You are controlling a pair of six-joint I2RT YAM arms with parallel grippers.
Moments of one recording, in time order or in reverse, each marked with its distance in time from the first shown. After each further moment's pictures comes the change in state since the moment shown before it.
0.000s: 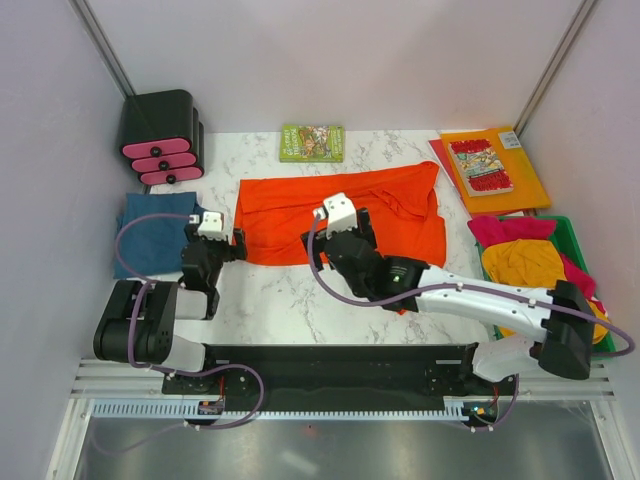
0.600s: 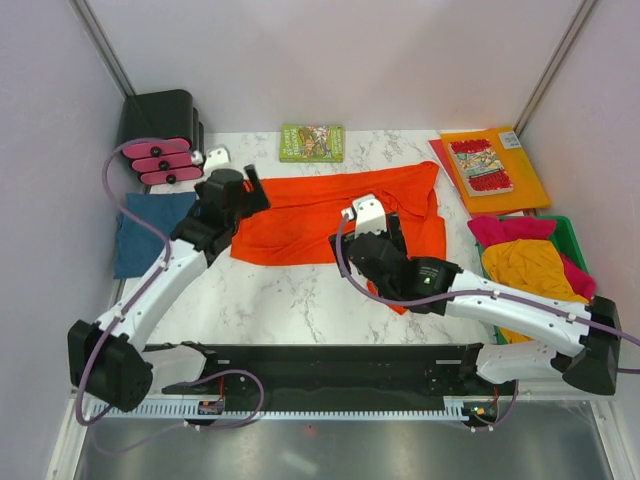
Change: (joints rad) left arm -0.376 -0.174 0.873 -1.304 -0.525 -0.438; right arm -0.030 -0.146 -0.032 -0.288 0.029 0.084
